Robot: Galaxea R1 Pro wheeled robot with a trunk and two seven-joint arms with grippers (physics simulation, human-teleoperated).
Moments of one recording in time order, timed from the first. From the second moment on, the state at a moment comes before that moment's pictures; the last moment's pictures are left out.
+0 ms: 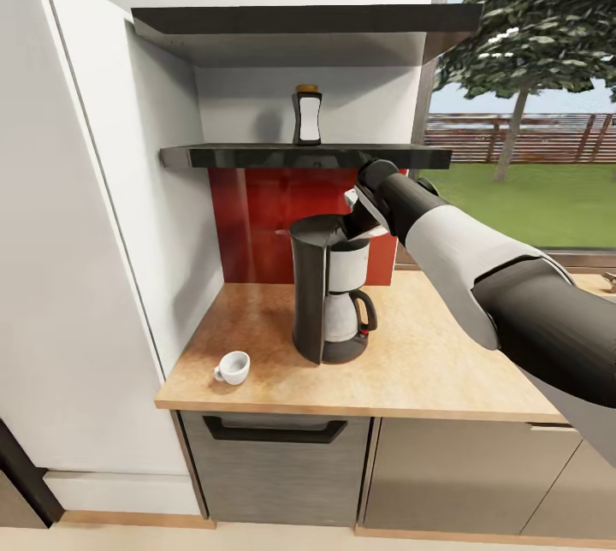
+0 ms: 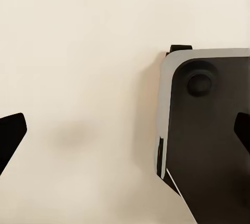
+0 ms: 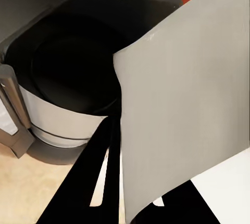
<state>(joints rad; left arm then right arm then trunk) -0.06 0.13 0.05 -0.03 -0.03 -0.16 0.03 -1.66 0.17 0.44 -0.27 0.07 1.04 0.24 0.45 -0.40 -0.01</state>
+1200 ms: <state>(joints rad) -0.06 0.13 0.05 -0.03 -0.03 -0.16 0.03 -1.66 0.17 0.46 -0.27 0.10 1.04 0.23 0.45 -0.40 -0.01</state>
